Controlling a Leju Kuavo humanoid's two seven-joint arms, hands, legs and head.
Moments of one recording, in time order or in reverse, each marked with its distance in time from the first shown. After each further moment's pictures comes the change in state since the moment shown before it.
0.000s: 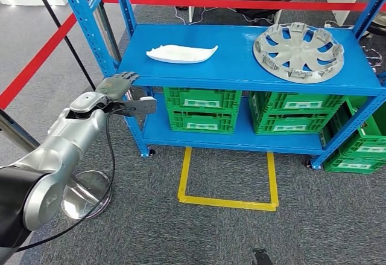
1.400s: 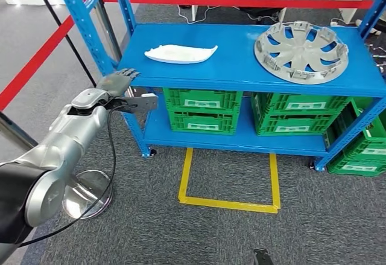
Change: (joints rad) left arm -0.014 -0.003 -0.004 0.001 -0.010 -0.016 0.022; right arm 0.004 0.005 0.016 0.006 -0.002 -0.008 0.001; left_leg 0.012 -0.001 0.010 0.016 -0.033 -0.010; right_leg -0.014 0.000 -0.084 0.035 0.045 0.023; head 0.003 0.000
